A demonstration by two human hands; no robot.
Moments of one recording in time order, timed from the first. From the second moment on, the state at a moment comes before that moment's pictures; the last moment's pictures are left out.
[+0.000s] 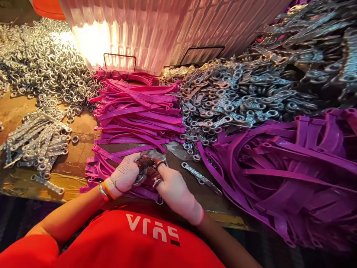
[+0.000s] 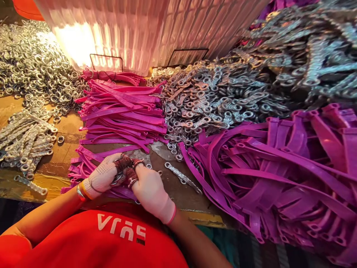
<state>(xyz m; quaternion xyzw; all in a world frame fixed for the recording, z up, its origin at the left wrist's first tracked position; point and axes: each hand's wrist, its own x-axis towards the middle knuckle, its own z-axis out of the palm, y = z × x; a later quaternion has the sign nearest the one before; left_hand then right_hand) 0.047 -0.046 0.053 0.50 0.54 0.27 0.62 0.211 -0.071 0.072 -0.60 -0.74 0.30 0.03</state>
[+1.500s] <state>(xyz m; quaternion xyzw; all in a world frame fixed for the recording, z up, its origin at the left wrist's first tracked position) 0.052 -0.034 0.061 0.51 0.50 0.17 0.68 0.220 -0.065 0.075 -0.60 -0.79 0.14 -0.02</state>
